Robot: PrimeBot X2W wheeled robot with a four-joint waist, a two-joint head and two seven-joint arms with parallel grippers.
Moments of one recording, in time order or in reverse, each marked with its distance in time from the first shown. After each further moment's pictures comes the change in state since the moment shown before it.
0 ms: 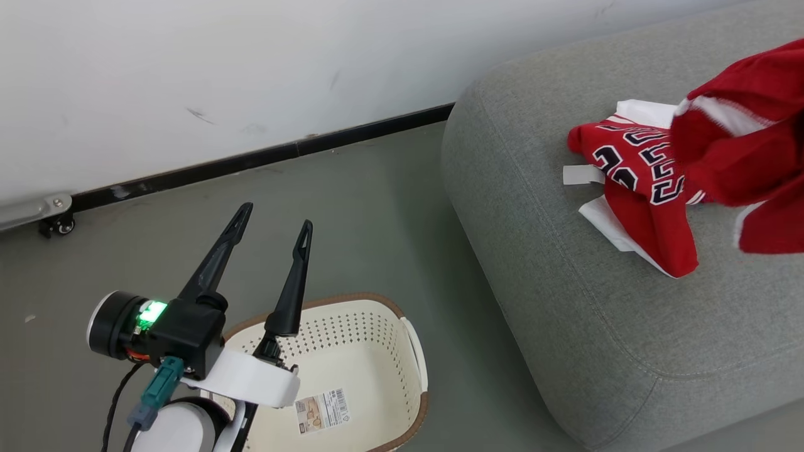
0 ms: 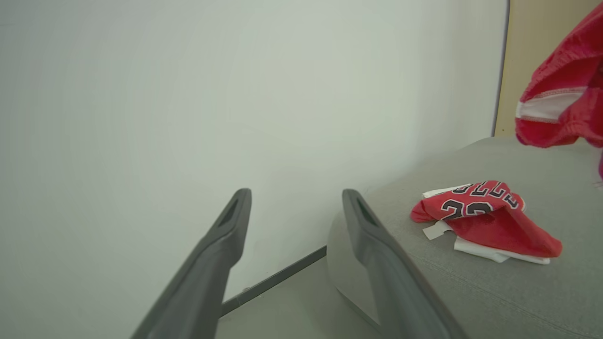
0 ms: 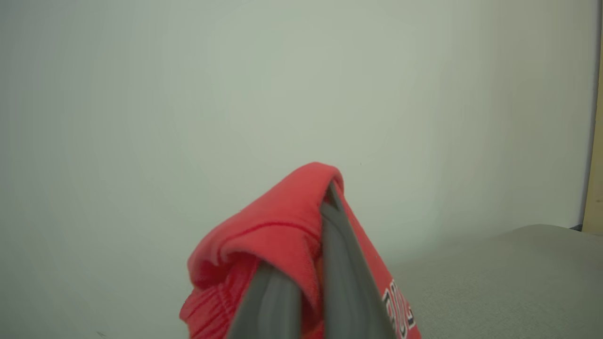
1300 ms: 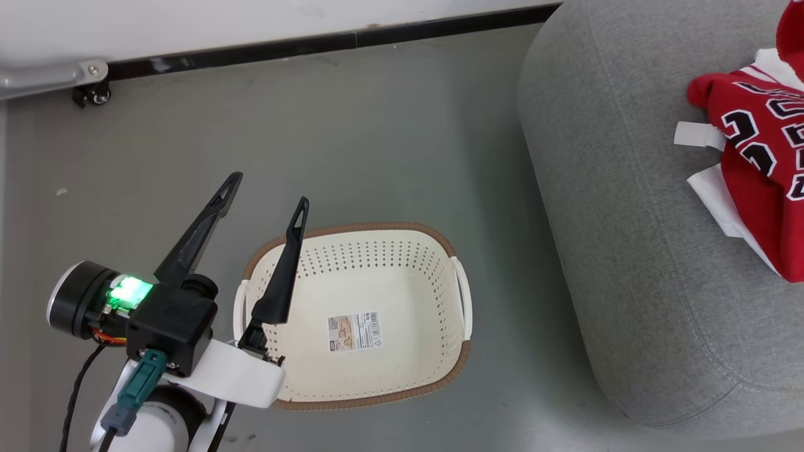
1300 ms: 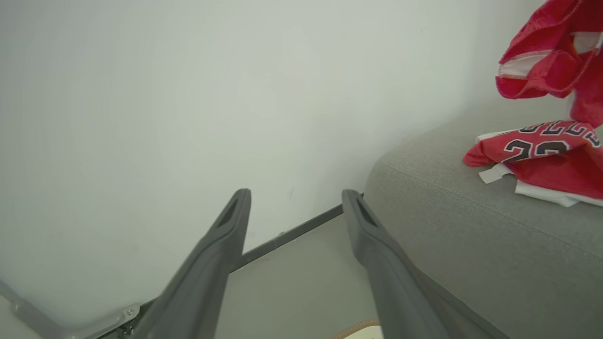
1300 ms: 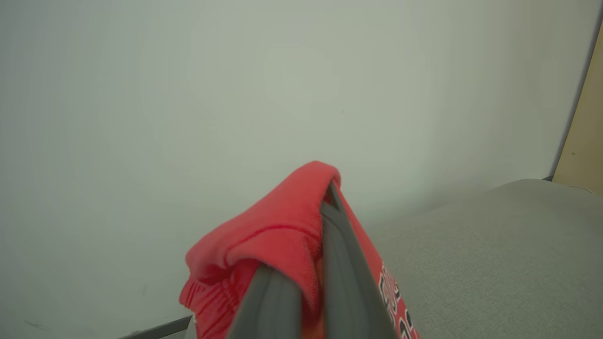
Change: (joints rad) left arm -0.026 0.088 0.006 -0.211 0.045 0.008 0.174; right arm -0.422 -0.124 -0.038 0.496 -0.096 0.000 -0.006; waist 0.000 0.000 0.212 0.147
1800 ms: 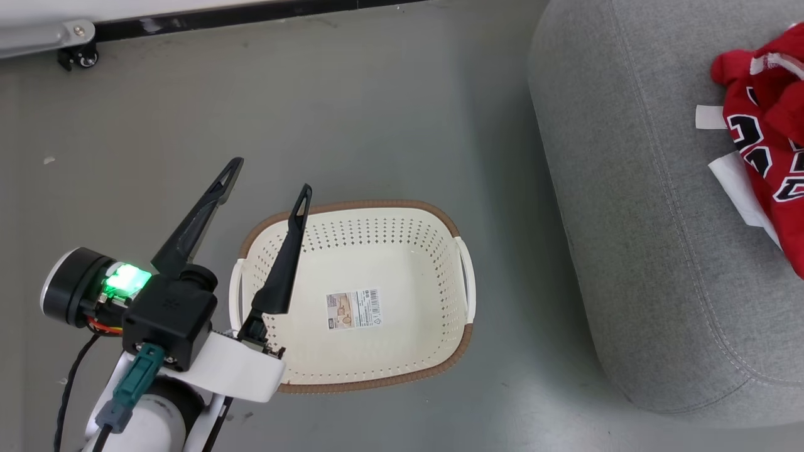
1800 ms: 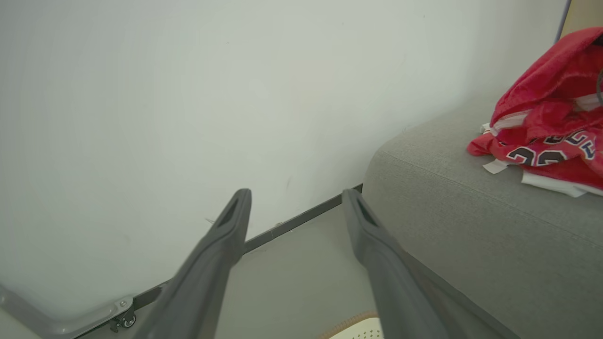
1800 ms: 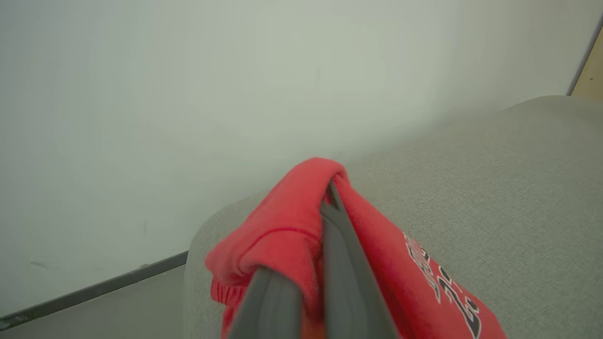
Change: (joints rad) left arm -0.028 0.003 -0.001 -0.028 0.007 -0.008 0.021; right arm 0.040 0.090 0.015 0.199 -0.021 0.000 -0.112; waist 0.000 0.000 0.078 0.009
